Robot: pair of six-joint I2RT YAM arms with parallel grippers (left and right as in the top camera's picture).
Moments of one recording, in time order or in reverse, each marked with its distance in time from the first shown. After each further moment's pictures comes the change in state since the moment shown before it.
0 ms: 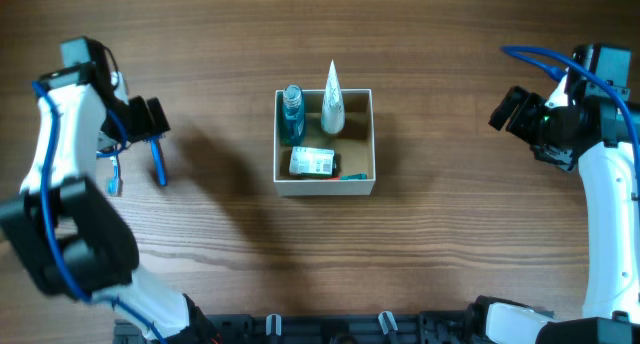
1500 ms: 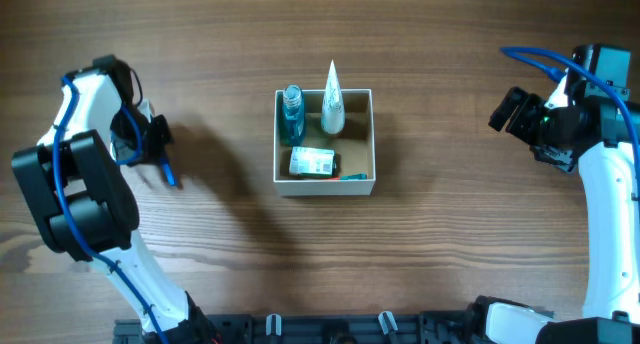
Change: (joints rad) left arm -0.023 0.194 0.076 -0.151 0.091 -0.021; right arm 0.000 0.000 0.000 -0.005 0.000 -0.003
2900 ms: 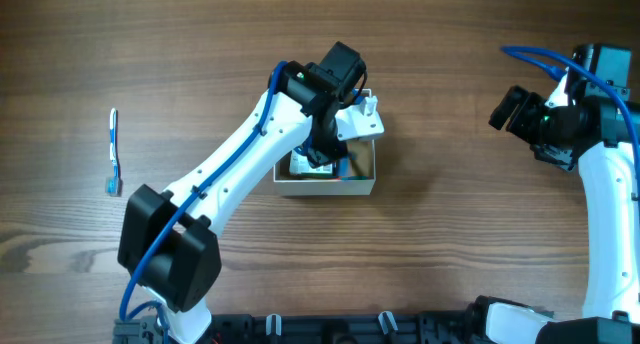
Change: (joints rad) left arm -0.904 -0.193 0.156 -0.033 0.003 0.775; right arm 0.000 0.000 0.000 0.010 0.000 0.000
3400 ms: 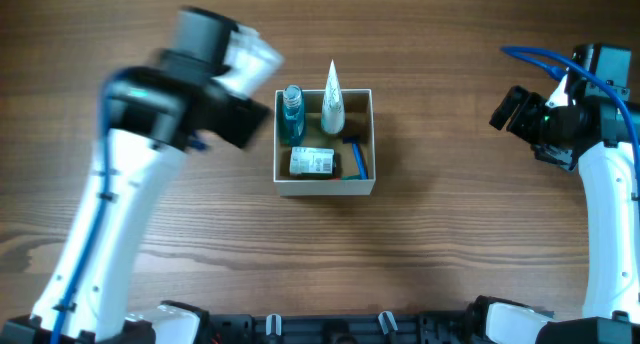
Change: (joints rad) left arm 0.366 -0.386 0.018 -0.068 -0.187 -0.318; right arm 0.000 0.000 0.000 0.002 0.012 -0.003
